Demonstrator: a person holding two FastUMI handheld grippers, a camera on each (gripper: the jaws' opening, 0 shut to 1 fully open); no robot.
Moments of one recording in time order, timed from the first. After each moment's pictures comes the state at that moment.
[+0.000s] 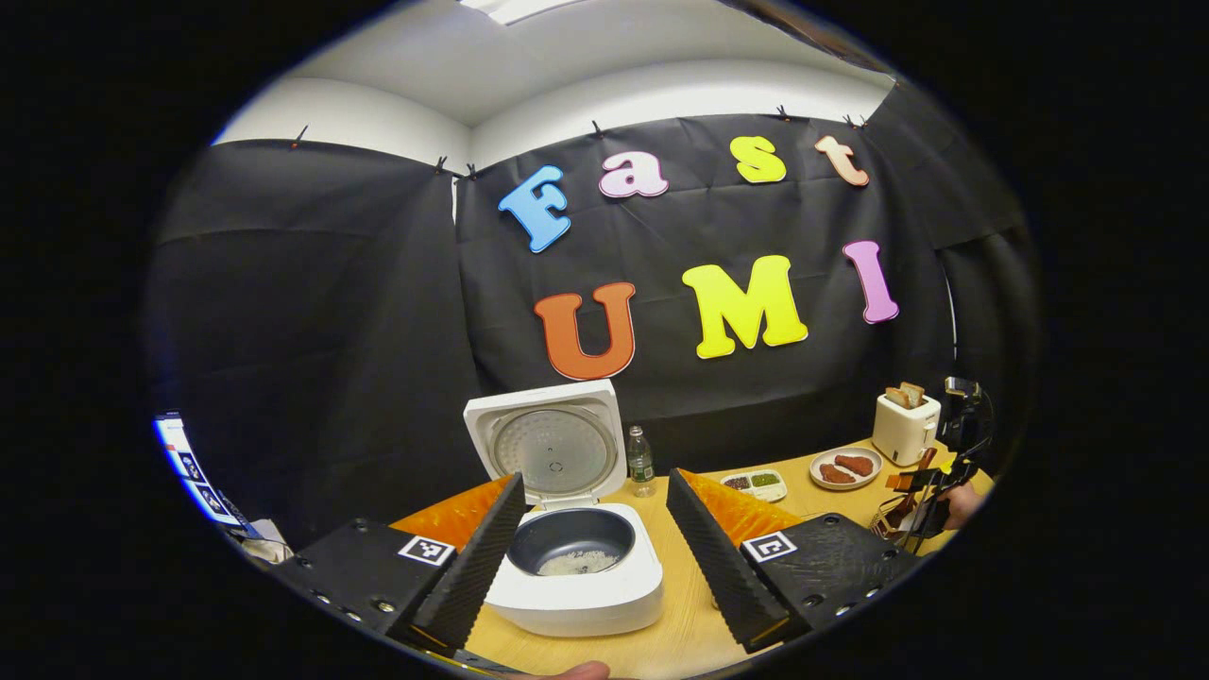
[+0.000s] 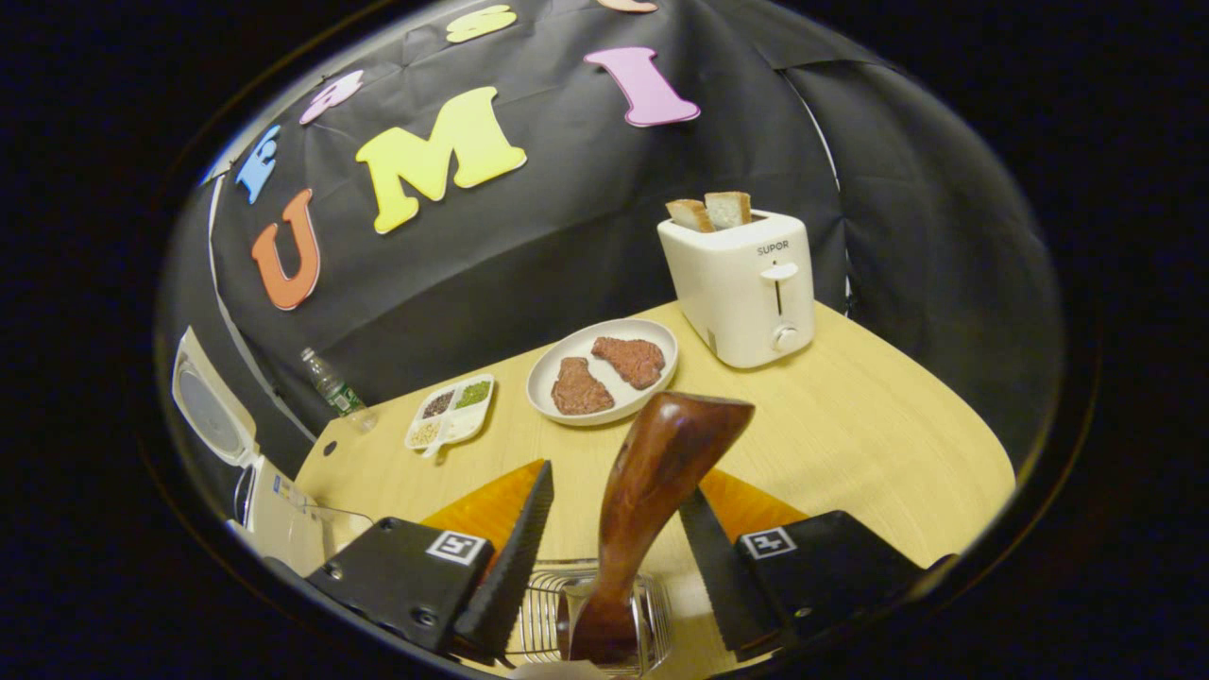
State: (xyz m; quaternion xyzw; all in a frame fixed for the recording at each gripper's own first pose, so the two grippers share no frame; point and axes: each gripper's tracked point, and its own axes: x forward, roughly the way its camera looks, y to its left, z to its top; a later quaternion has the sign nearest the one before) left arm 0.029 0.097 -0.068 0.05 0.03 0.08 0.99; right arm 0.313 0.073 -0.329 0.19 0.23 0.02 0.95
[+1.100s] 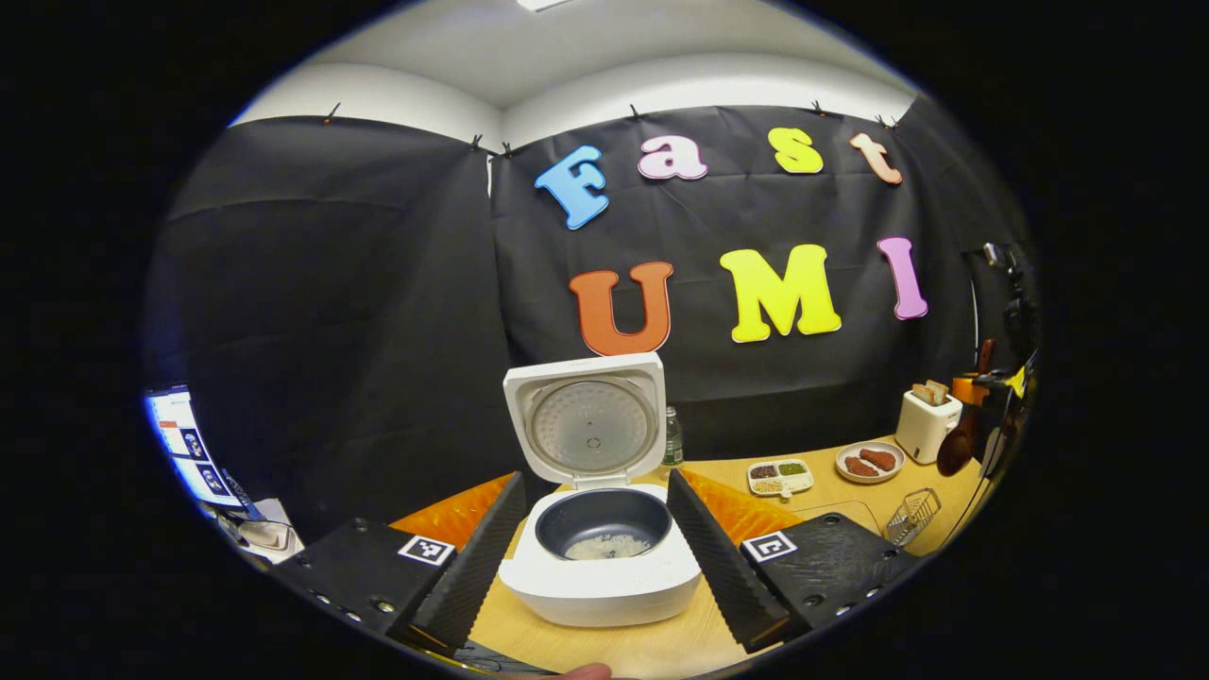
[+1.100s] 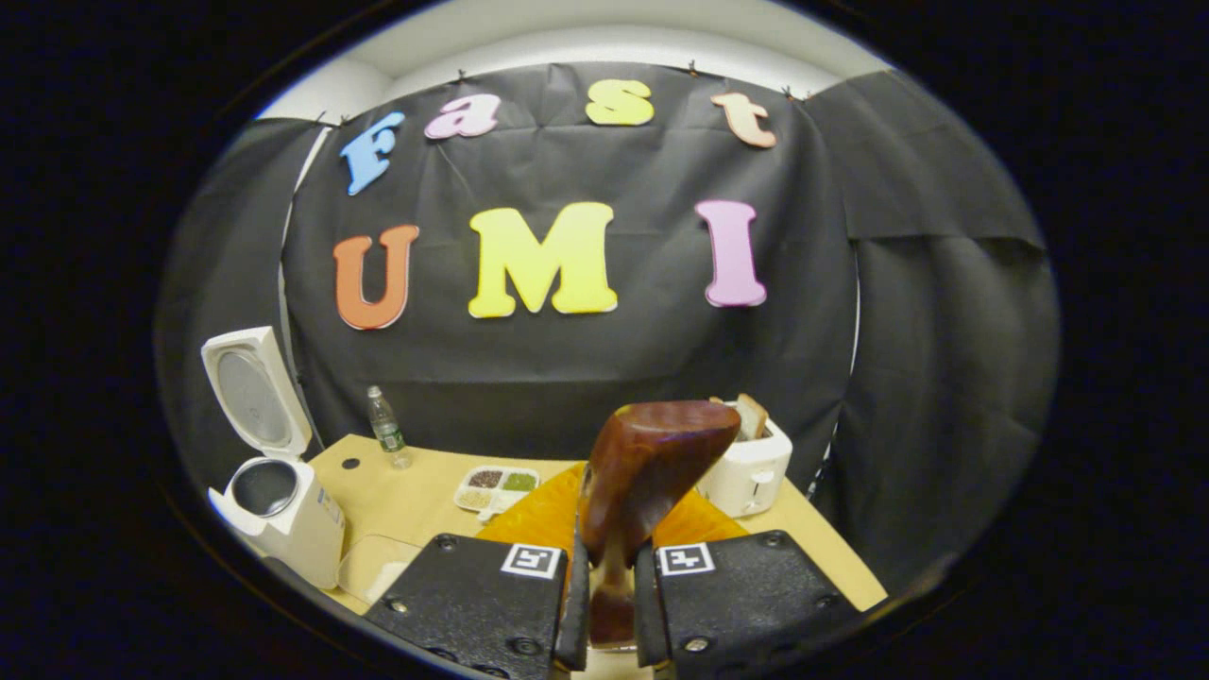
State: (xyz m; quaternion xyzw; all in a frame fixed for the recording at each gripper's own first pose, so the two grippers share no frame) left arm 0.022 0.147 -0.093 0.02 0.05 0.13 0.99; right arm 0.228 0.115 -0.100 0.03 0.06 0.04 1.00
